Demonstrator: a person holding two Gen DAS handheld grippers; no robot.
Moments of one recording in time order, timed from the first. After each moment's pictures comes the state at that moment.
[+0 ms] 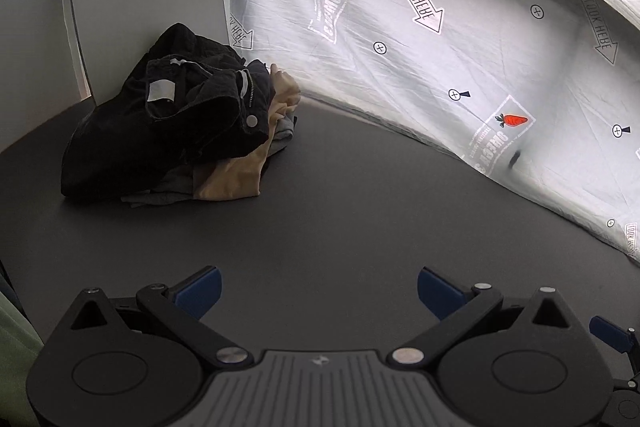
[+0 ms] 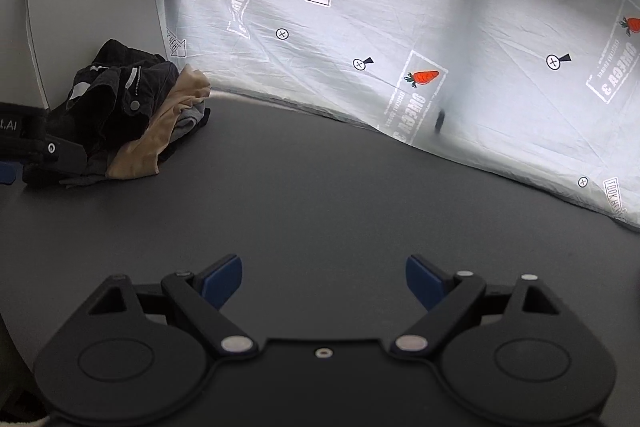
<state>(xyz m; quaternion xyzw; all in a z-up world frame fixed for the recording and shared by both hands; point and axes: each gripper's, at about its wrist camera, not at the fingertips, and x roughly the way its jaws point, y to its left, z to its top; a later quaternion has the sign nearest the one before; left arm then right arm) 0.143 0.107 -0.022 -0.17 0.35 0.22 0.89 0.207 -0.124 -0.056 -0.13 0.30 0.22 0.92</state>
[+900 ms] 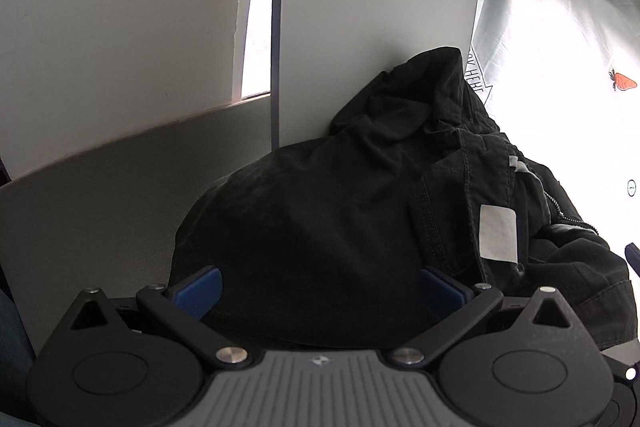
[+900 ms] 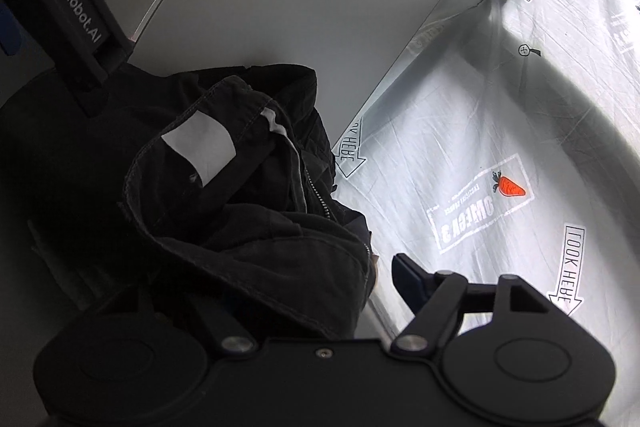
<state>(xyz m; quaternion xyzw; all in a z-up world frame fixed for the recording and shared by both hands) 0.186 0.447 -0.093 -0.25 0.32 0.36 0.84 0.293 0.295 -0.104 -0.43 0.02 0.31 0.84</state>
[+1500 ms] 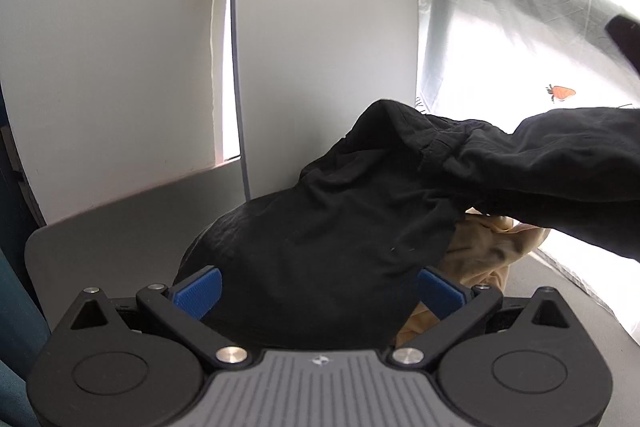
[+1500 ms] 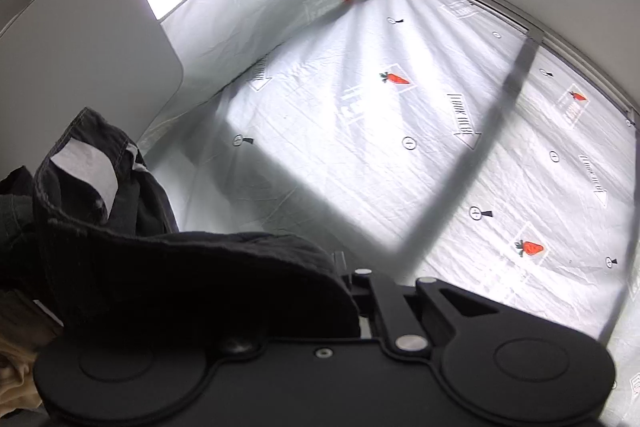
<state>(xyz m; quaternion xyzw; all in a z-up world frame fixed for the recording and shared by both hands) 0.165 0.350 -0.028 -0.17 0.26 0.36 0.88 0.279 0.101 0.077 -0.31 -0.21 0.07 0.93</state>
